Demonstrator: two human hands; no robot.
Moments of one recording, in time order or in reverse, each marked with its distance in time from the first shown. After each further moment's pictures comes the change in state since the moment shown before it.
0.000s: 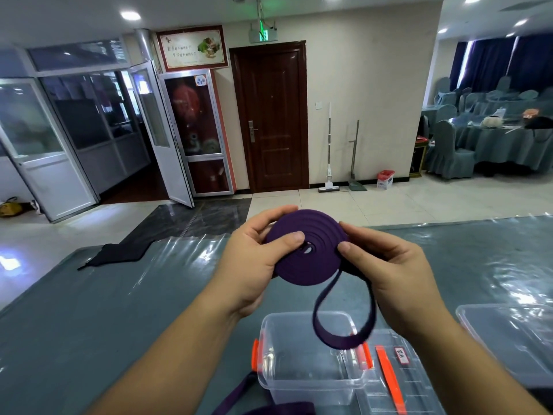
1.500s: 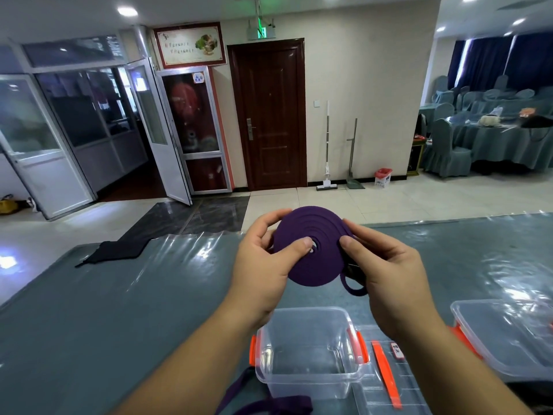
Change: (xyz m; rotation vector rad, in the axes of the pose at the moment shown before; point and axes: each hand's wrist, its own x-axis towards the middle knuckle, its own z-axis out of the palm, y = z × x) left_hand -0.007 -0.025 0.012 0.113 0.121 0.094; right_hand -0.010 0.002 0.004 -0.003 0.131 0.052
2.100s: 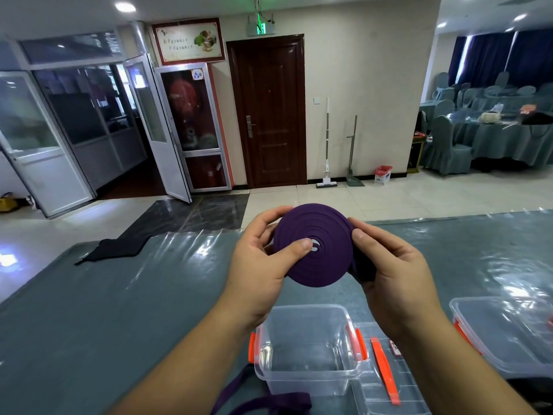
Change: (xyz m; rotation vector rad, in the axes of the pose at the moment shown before) left_hand -0.005 0.003 0.000 -0.042 -0.037 0.026; right_hand -0.003 -0.006 0.000 0.177 0.036 0.080
